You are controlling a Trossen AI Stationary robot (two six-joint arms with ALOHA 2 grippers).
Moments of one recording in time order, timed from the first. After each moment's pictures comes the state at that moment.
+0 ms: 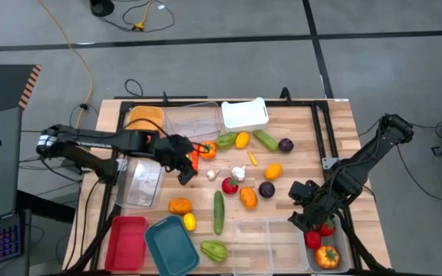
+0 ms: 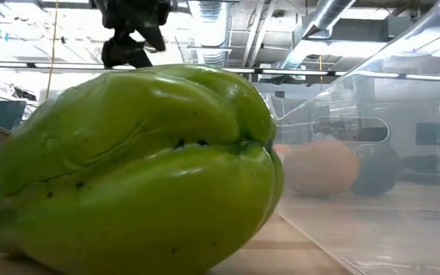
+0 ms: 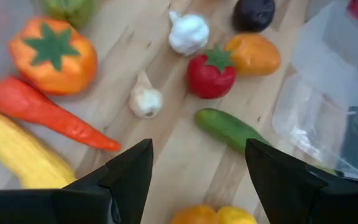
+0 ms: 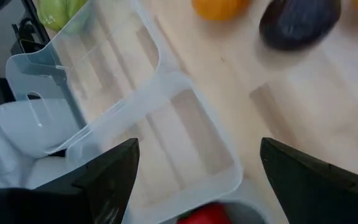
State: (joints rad) left arm -0.01 1.32 1.09 -0.69 0.02 -0.65; right arm 0.73 1.18 0.98 -0.88 0.19 1.22
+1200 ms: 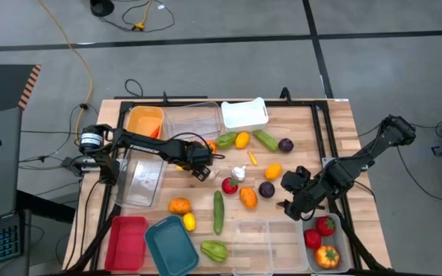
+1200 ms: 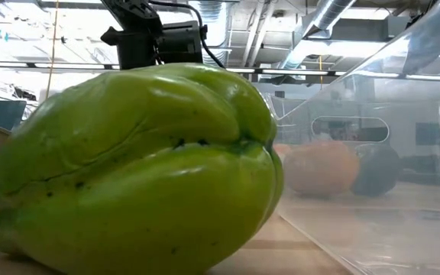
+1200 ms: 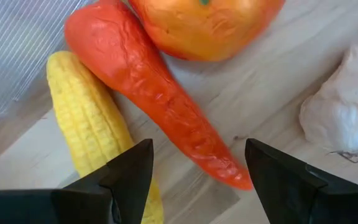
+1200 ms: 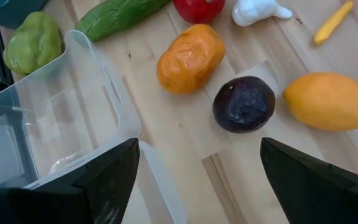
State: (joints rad) left arm 0.07 1.75 1.09 -0.72 -0.23 -0.81; right arm 0.59 1.18 0.98 -0.88 0.32 0.99
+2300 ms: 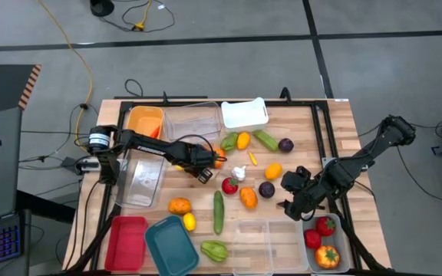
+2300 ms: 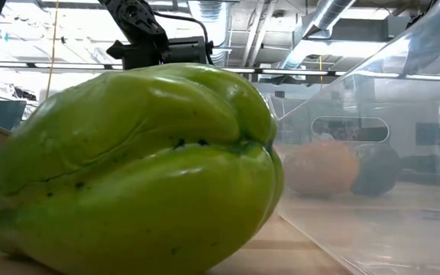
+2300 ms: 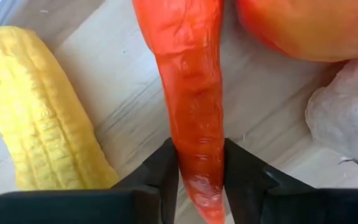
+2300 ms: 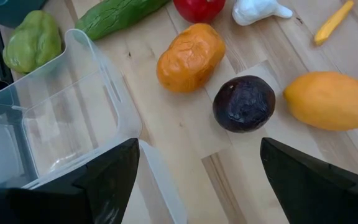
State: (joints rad) left arm 0.07 1.83 1.09 -0.68 -0.15 -0.81; right arm 0.59 1.18 0.98 -0.88 0.32 0.99
